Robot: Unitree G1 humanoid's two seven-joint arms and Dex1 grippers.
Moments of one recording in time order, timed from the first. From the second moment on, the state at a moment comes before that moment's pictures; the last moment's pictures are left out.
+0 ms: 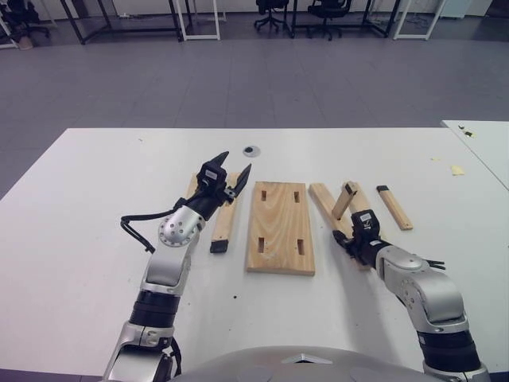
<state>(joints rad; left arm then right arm) -0.18 0.20 -0.08 -0.08 -0.08 0.02 -0.36 0.04 -0.35 0.02 -0.39 0.24 0.97 0.17</state>
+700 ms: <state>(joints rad) -0.32 -0.03 0.21 -0.24 -1.09 0.74 -0.16 -0.20 -0.44 0.18 -0.57 0.25 0.63 0.52</state>
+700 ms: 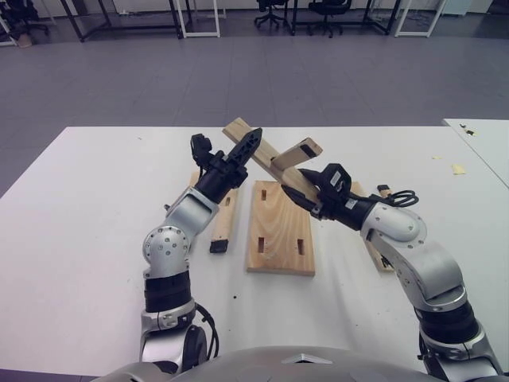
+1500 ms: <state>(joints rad) 0.04 0.15 0.30 -0.78 -1.10 0.78 0.28 0.09 -0.60 0.13 -0.49 0.15 0.57 0.55</state>
